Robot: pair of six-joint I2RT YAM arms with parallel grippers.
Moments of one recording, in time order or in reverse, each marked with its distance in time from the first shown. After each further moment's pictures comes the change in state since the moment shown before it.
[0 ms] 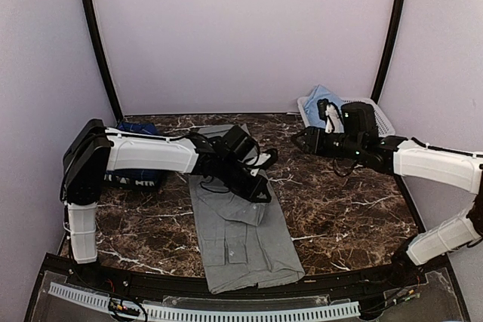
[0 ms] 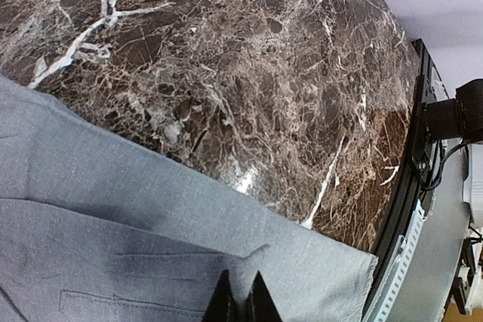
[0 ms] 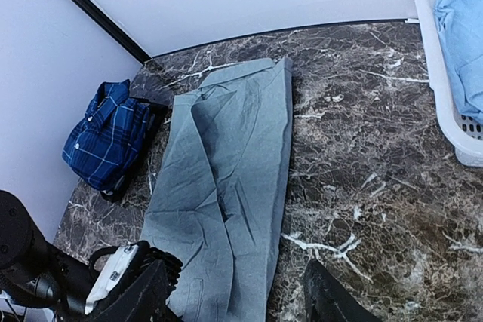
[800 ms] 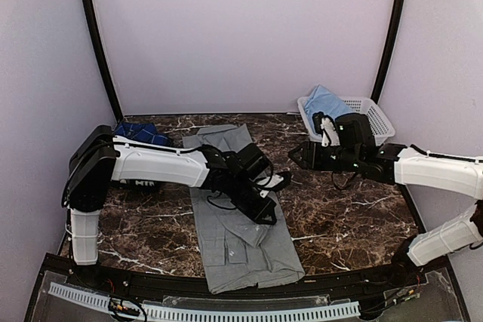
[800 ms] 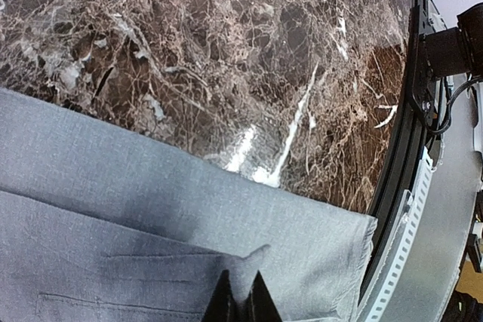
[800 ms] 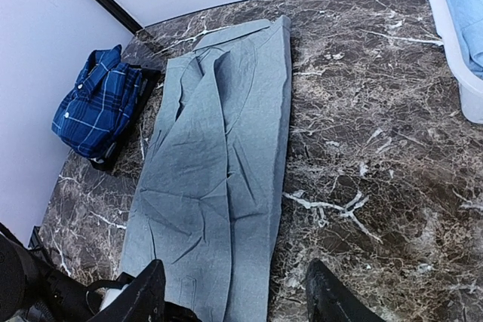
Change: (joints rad) left arm -0.113 0.031 0.015 -0.084 -0.005 0.054; right arm 0.086 -0.045 -0.062 -0.071 0.064 0.016
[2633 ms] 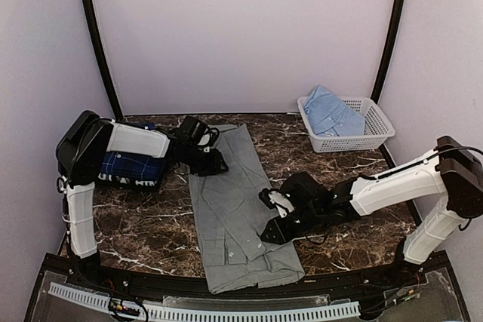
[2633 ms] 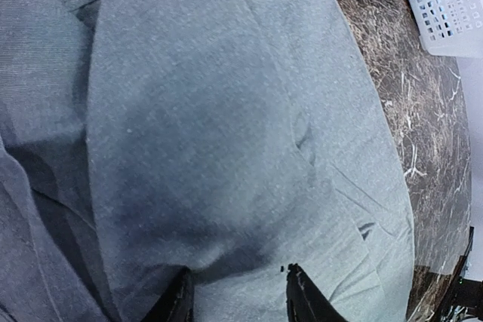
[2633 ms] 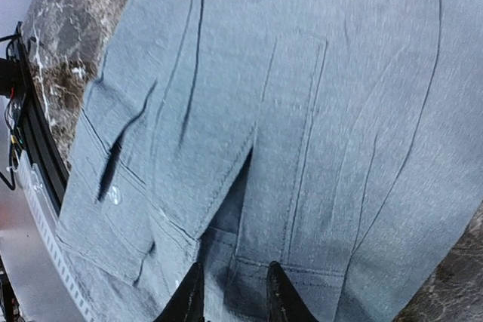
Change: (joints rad) left arm 0.474 -0.002 -0.174 0.294 -0.123 -0.273; right arm 0.395 0.287 -0.061 -0.044 -0.130 -0.001
